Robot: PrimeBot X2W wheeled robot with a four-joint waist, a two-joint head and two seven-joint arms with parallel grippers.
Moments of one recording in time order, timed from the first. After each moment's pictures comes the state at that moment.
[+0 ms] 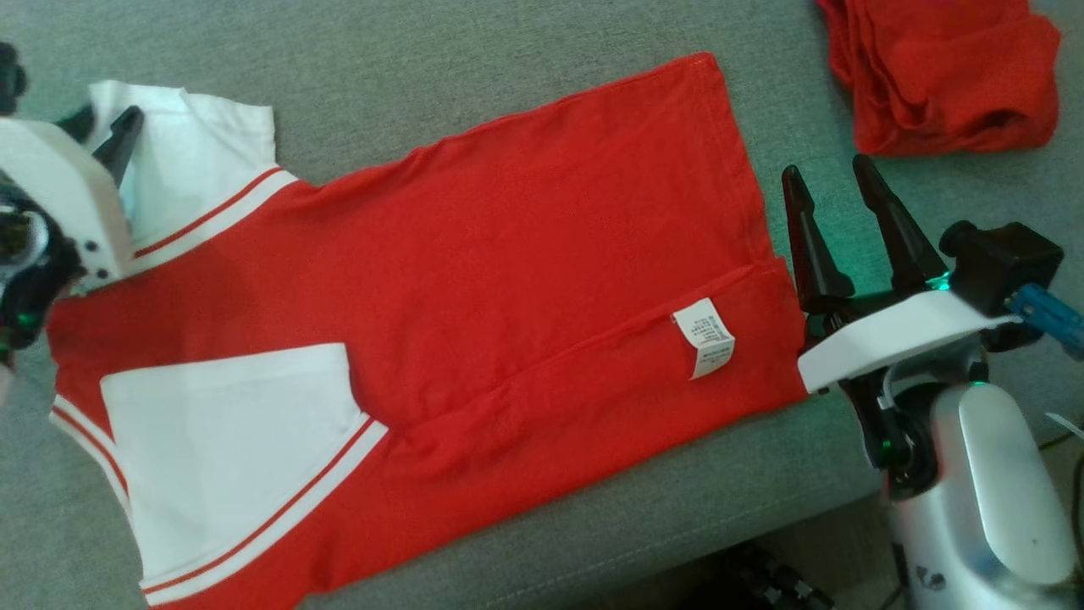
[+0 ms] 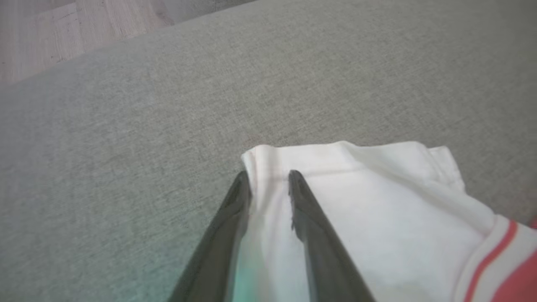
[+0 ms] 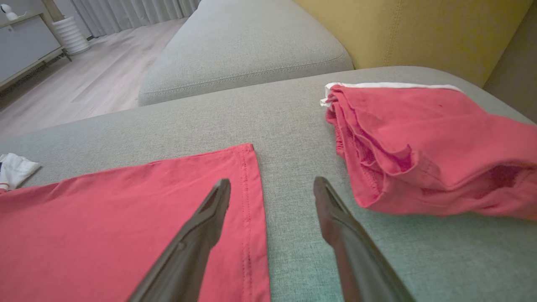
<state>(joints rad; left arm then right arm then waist) -0.80 0.69 -0.56 0.37 -0.79 -0.06 0.54 -0.28 -0.04 0.09 0.04 0.24 0.12 0.11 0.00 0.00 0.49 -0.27</state>
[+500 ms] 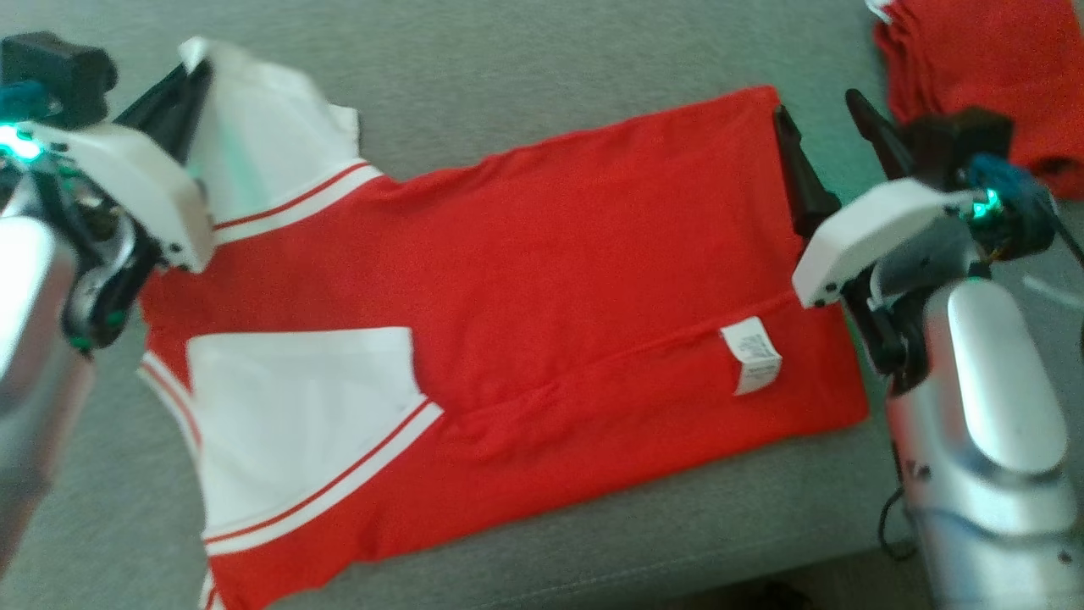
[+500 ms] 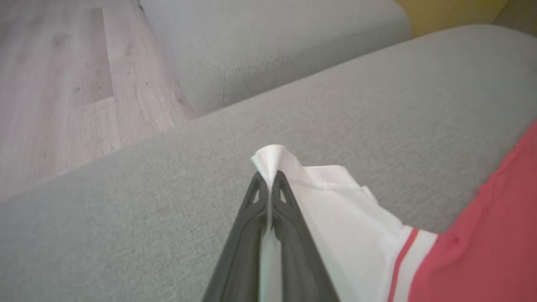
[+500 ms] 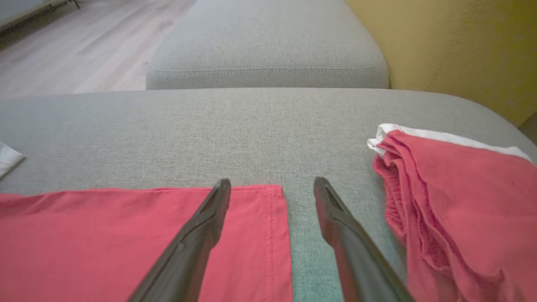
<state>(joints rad) -0.82 0.60 -0.61 0.36 -0.68 -0.07 0.30 -0.50 -0.05 0.08 0.23 0.09 0.12 0.27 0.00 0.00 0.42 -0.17</state>
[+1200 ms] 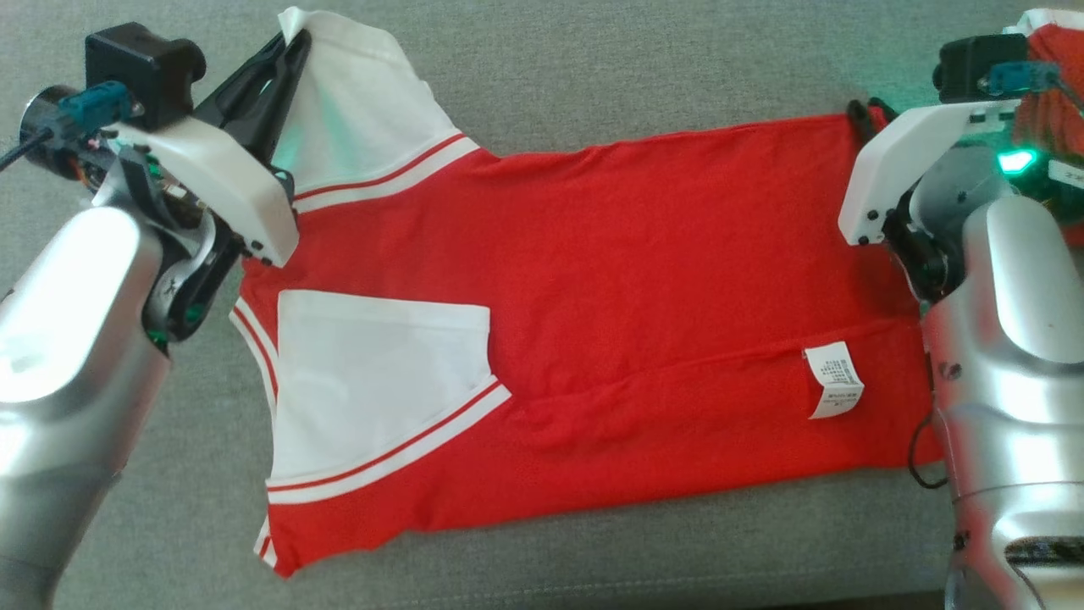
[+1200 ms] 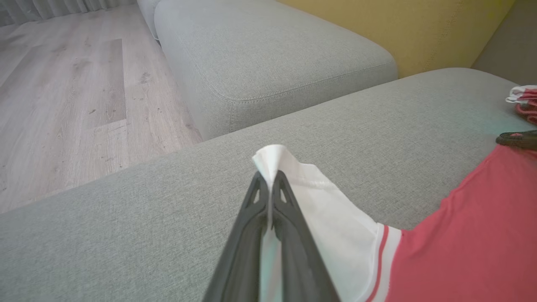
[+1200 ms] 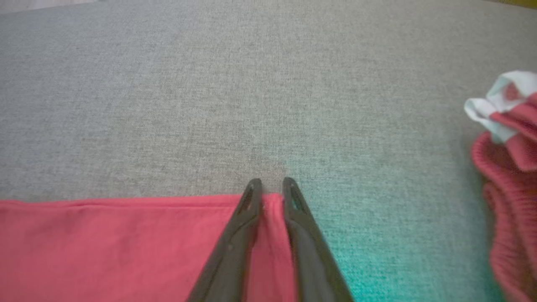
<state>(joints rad) -0.84 0.51 -0.65 0.30 -0.67 -0.08 0.21 -0.75 -0.08 -0.05 0.62 0.02 0.12 0.46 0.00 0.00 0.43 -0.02</state>
